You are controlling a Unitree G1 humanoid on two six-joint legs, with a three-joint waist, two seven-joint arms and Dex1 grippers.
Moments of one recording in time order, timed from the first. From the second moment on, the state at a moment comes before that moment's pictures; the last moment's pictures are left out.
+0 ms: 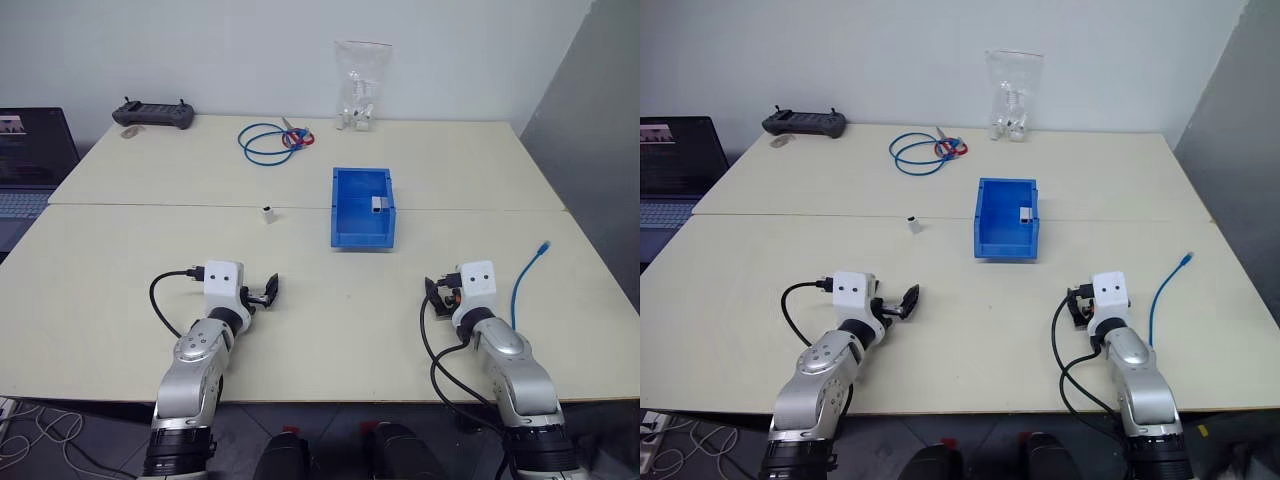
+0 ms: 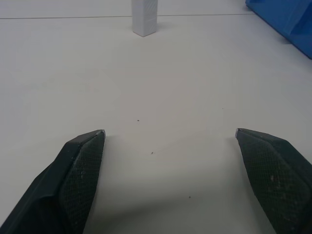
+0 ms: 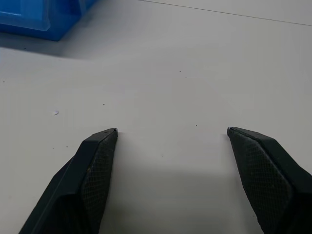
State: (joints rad) left arm -0.12 0.23 0.13 -0.09 -0.18 0.39 -0.21; right arm -0.12 -0.21 -0.03 -0.15 0.06 0.48 0.13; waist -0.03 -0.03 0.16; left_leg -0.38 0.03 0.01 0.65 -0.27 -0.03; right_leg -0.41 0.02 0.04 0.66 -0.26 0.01
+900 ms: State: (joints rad) left arm -0.13 0.23 0.13 -0.08 -0.18 0.36 -0.19; right arm -0.08 -0.21 -0.04 -0.20 0.06 0.49 0.11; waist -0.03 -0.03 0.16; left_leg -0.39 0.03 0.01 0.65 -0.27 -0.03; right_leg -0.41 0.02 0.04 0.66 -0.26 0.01
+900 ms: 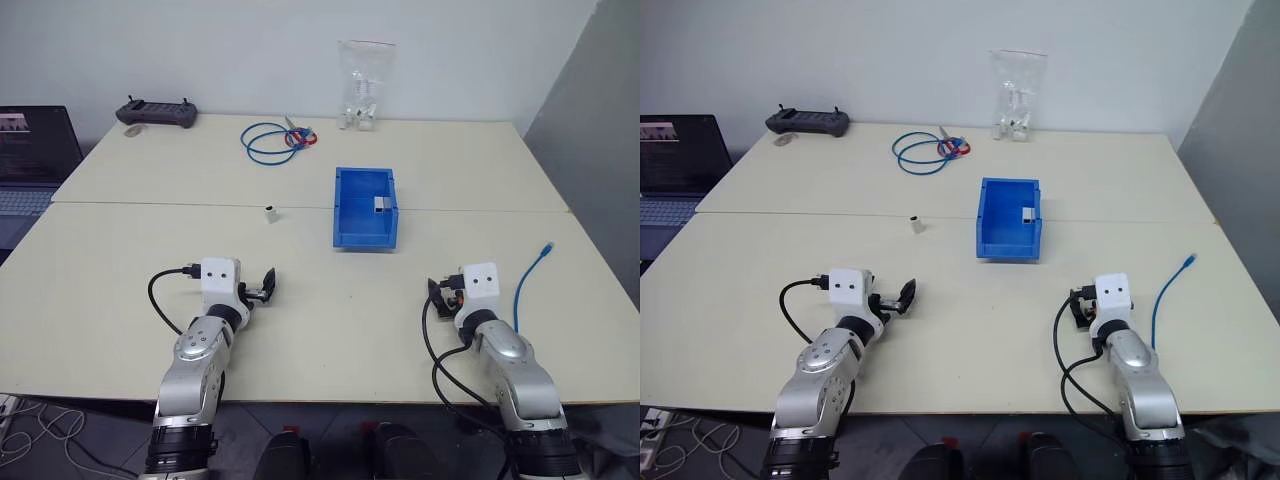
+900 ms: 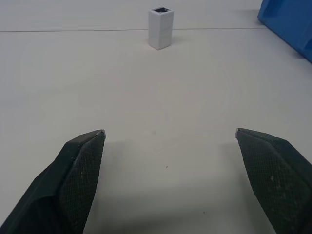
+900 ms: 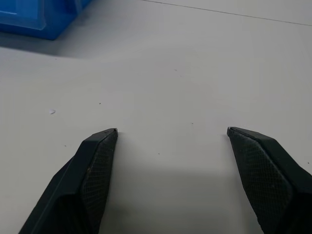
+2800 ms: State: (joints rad) left arm -0.50 0.51 -0.06 0.17 -0.24 0.21 -1.04; right arm -0.21 -0.79 -0.09 -0.28 0.32 0.66 0.75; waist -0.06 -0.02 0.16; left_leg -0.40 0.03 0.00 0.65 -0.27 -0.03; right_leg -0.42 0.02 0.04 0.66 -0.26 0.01
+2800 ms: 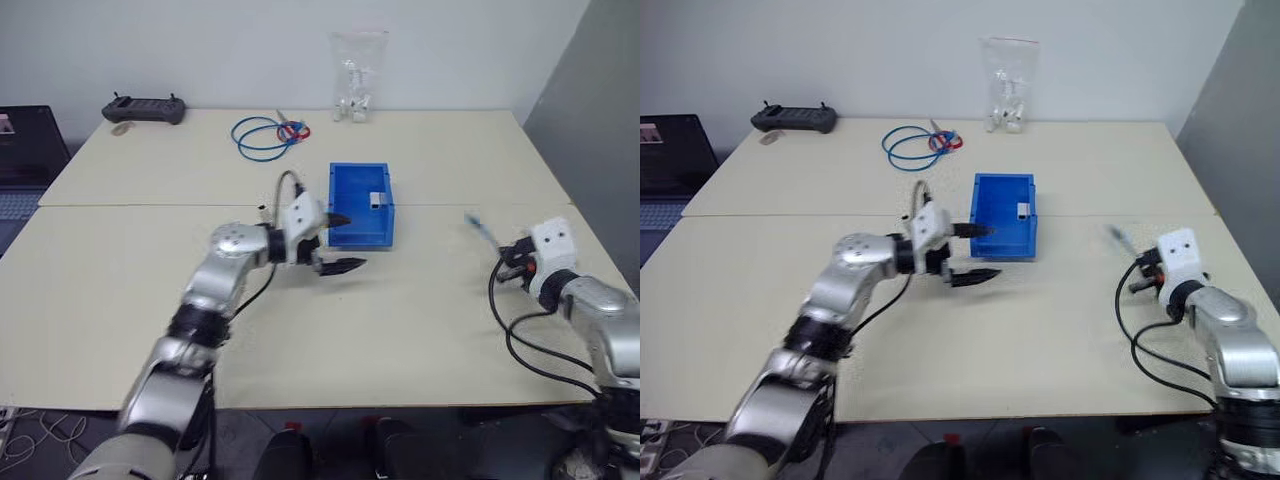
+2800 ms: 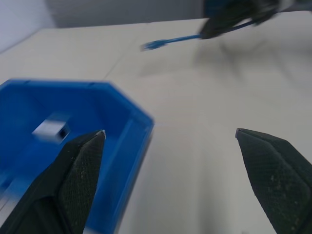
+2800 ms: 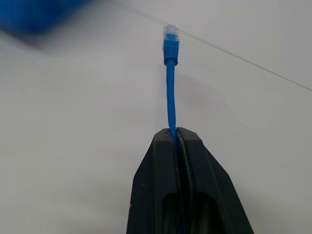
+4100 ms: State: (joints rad) left arm -0.58 0.64 -0.23 0.51 -0.14 -0.02 -1.37; right arm -0.17 -0.67 0.03 -0.49 0.49 0.87 0.84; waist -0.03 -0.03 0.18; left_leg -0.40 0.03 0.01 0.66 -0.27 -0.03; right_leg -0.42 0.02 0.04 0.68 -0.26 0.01
